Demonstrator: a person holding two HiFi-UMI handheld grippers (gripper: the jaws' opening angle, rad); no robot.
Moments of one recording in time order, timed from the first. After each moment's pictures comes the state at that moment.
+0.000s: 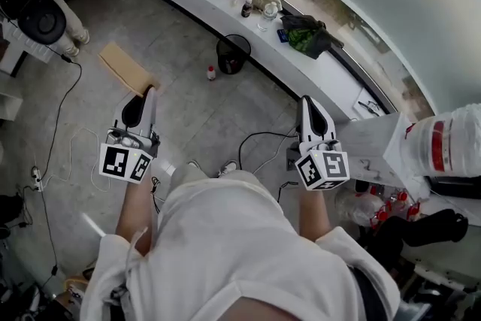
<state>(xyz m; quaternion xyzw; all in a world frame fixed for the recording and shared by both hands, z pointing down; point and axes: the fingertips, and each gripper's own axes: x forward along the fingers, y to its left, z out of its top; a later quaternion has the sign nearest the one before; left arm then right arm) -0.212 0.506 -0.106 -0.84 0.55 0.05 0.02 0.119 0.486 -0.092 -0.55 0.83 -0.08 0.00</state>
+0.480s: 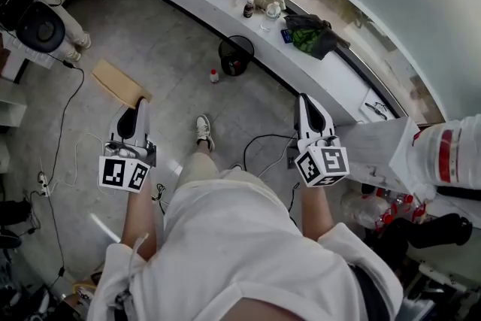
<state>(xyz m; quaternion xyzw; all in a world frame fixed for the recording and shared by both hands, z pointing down) -0.228 0.474 -0.082 -0.81 0.58 0.03 -0.01 0.119 0.431 -0.064 -0.54 0.84 -0.10 -0.01</state>
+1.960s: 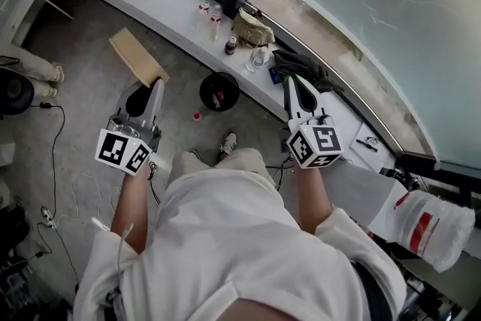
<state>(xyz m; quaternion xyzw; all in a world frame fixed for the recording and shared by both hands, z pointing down) -0.164 0.043 -0.060 -0.88 0.46 0.02 -0.08 0.115 0.024 -0.047 -0.55 0.83 -0.12 -0.05</state>
